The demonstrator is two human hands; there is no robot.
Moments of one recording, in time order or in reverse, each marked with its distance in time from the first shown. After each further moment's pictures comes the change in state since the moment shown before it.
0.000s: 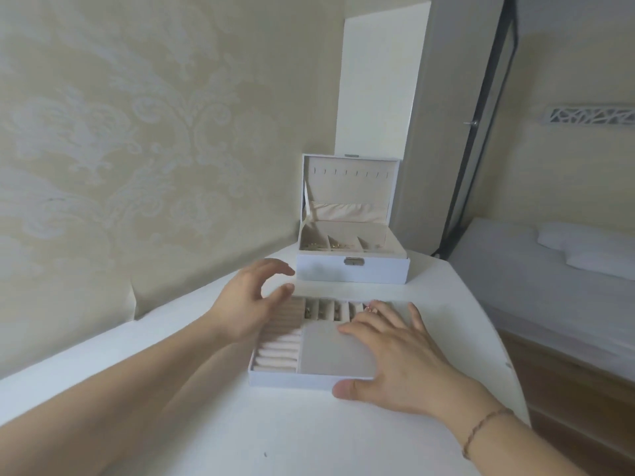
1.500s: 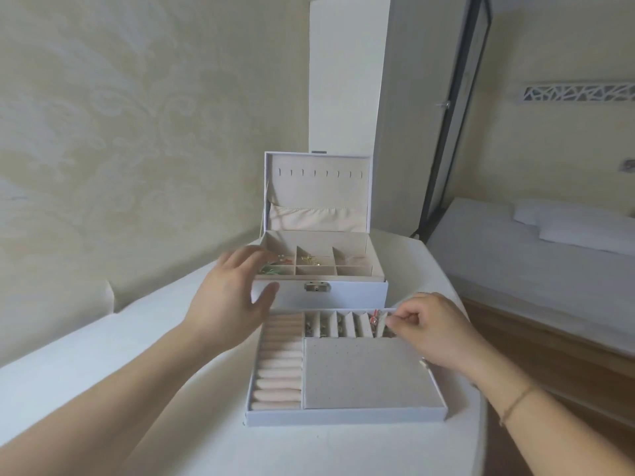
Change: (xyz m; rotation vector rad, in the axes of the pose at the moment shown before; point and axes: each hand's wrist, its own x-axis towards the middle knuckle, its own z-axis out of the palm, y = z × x) left_hand -0.033 0.057 -0.006 0.342 0.108 0.163; right_hand -0.043 0.059 -0.011 0.400 0.294 0.268
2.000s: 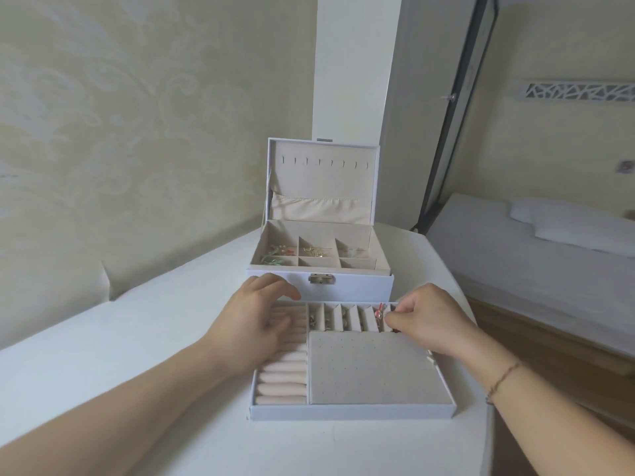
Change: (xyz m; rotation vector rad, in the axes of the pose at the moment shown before) left_hand -0.024 0.000 0.033 -0.216 -0.173 -0.013; right_hand 0.015 -0.012 0.008 0.025 -0.084 0.204
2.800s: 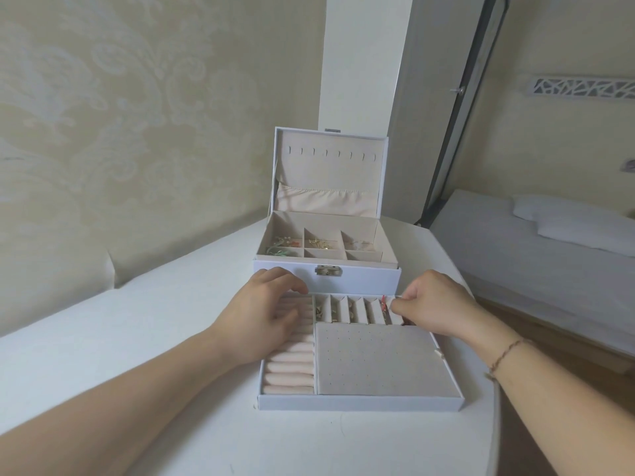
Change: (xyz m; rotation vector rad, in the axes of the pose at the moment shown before) left_hand 0.001 -0.003 0.004 -0.023 -0.045 -0.006; right_hand 0.017 -0.001 -0.003 -0.200 -0.032 0.000
